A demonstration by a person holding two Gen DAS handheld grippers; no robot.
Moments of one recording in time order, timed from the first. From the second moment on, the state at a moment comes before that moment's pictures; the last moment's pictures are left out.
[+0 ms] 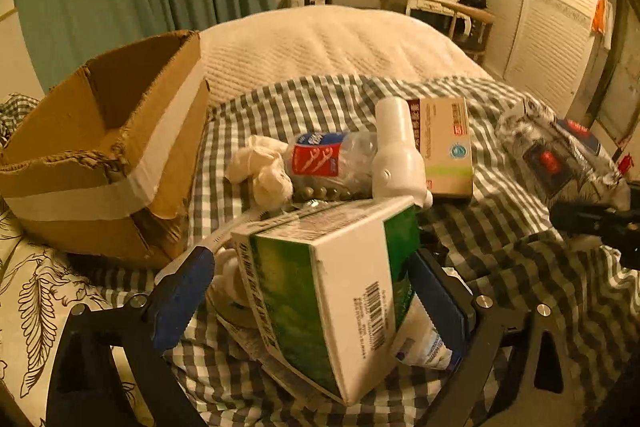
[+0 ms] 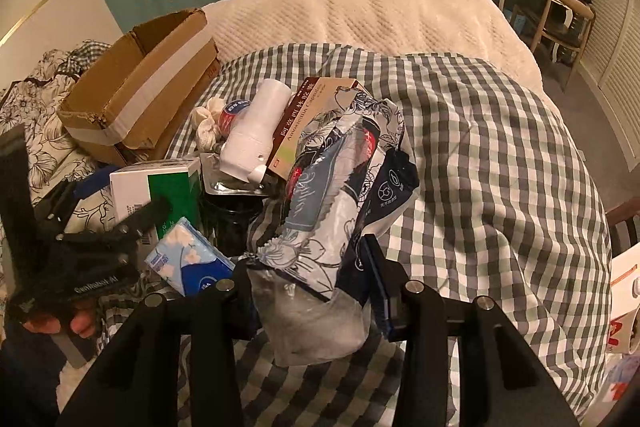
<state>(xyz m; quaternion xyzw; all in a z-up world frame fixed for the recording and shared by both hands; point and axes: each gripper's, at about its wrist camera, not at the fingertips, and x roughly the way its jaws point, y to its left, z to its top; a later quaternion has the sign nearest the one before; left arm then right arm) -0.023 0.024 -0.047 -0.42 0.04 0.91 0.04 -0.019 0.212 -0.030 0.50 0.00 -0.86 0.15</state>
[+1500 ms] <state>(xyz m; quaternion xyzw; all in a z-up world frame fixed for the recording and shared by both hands) -0.033 -0.016 -0.058 -0.49 -0.06 0.87 -0.05 -0.012 0.213 -0.020 0.48 0.03 -0.87 0.12</state>
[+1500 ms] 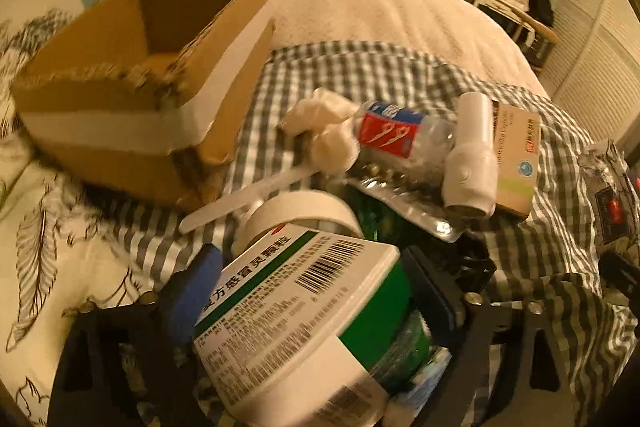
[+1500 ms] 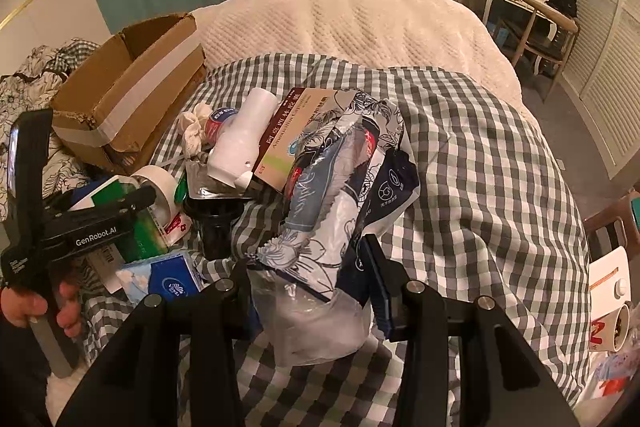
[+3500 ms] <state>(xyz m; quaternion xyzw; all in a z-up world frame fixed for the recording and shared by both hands) 0.000 -0.049 -0.065 -0.55 -0.16 0.80 -0.17 0.009 0.230 -0.002 0.45 0.00 -0.88 0.16</state>
